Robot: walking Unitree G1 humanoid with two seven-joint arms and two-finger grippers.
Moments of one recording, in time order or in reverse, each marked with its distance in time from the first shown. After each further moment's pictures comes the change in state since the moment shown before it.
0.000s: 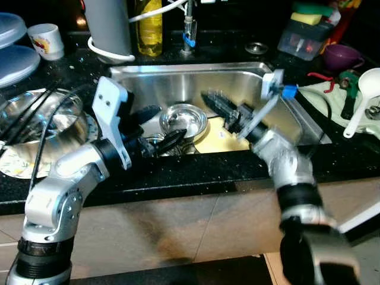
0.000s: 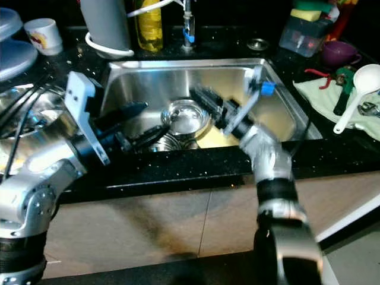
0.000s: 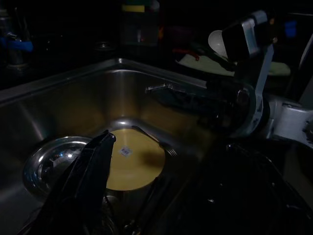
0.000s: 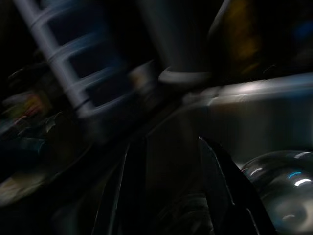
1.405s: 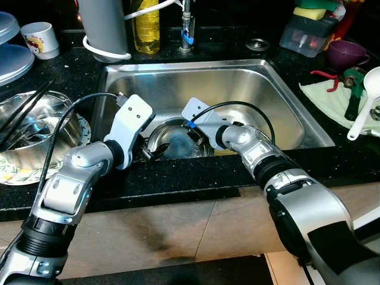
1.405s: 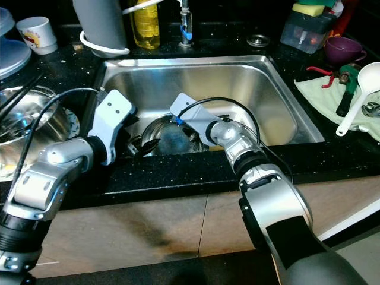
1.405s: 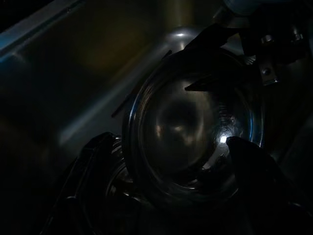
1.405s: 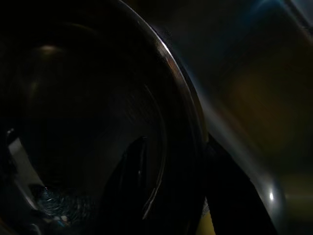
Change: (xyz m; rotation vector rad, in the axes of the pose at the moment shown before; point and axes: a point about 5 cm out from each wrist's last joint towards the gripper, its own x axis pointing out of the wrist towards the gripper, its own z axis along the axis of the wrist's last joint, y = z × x) left arm 0.013 0.026 -0.035 0.269 0.358 0.097; right arm 0.044 -0.003 -0.042 -0.908 0.744 -0.063
